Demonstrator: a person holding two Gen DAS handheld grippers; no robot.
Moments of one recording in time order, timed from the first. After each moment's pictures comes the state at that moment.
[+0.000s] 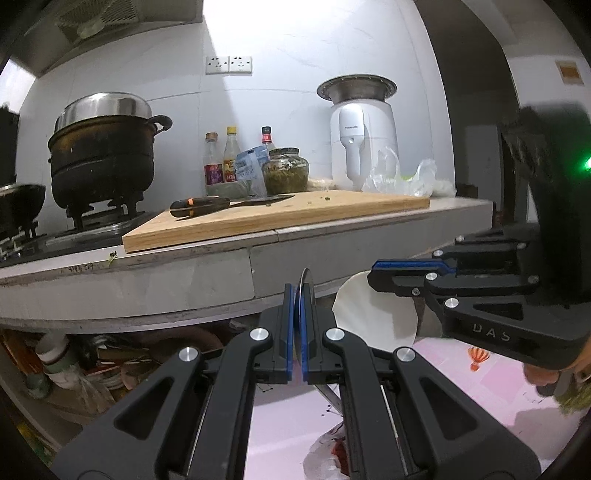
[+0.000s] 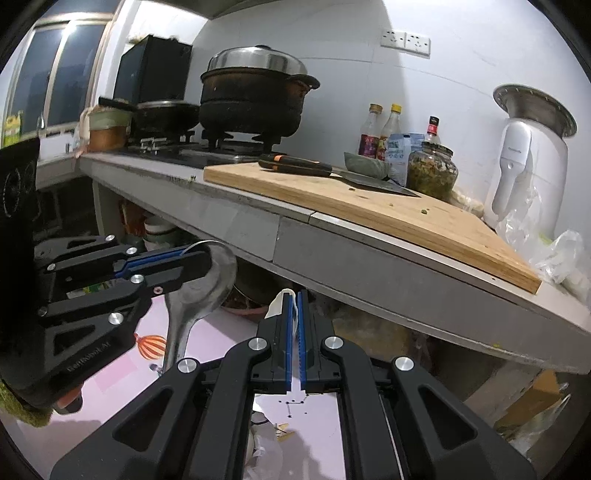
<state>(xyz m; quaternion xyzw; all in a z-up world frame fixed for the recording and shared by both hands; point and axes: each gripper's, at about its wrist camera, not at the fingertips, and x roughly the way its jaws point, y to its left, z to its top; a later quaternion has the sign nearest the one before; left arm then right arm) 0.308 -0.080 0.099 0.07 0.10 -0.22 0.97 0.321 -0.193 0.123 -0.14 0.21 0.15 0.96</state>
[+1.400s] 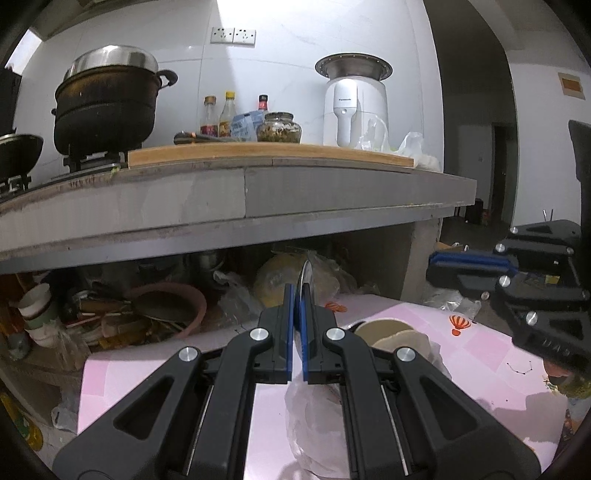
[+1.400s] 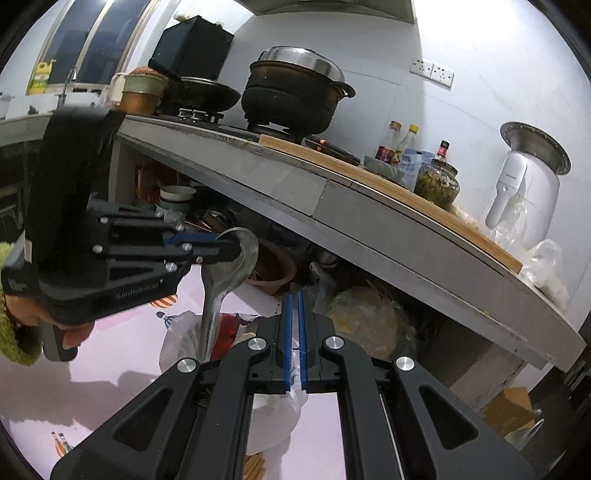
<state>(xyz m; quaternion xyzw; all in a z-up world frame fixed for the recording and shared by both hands) 0.281 -0.054 0.041 0.03 0.15 -0.25 0.96 0.235 -0.184 0.082 -0.19 0.18 0.16 0.95</state>
